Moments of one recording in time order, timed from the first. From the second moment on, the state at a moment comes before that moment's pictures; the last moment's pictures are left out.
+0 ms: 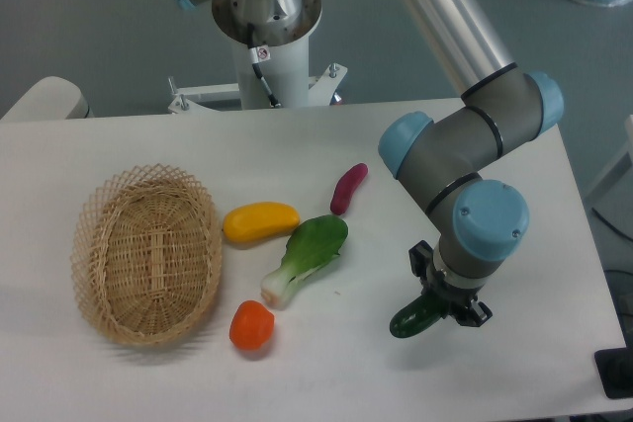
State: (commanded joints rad) arm 2.56 -2.25 -1.22 -1.24 1.58 1.48
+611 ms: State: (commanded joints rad) arm 2.54 -2.24 -1.24 -1.24 1.57 1.46
